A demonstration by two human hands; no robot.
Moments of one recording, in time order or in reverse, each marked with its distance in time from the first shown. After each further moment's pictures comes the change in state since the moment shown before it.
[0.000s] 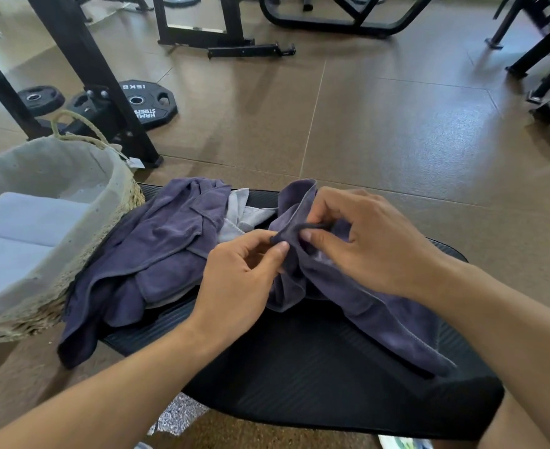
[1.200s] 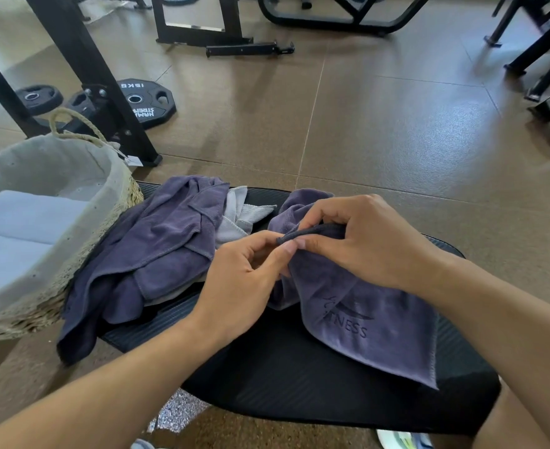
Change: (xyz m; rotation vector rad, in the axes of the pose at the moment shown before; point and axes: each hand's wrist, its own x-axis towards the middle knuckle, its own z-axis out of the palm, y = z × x) left_hand -0.004 0.009 0.003 -0.035 -0.113 0.009; right_hand 0.001 0.013 0.005 0.119 -0.055 0.060
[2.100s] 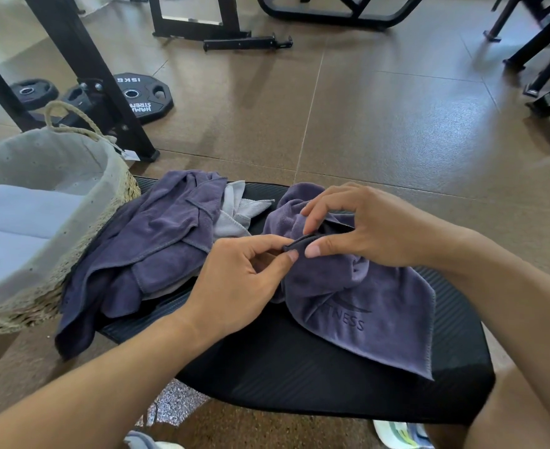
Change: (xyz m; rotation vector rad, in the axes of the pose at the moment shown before) left_hand 0.000 -0.014 -0.004 0.213 0.012 0.110; right_hand 0.008 0.013 -0.021 -0.039 -0.242 -0.066
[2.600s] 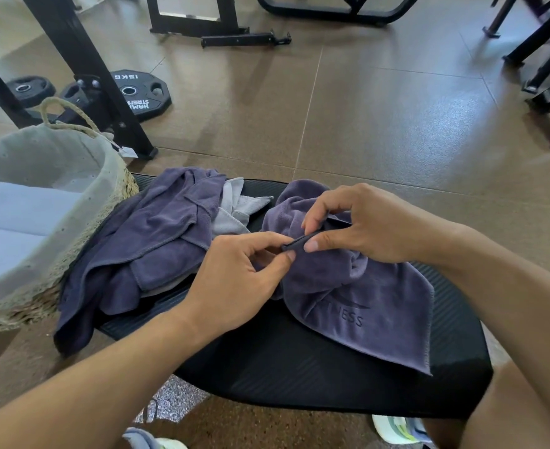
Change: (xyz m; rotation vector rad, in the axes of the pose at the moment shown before) left_hand 0.000 0.001 -0.002 0.088 -0.009 0.063; right_hand 0.002 0.000 0.003 0.024 -0.026 0.080
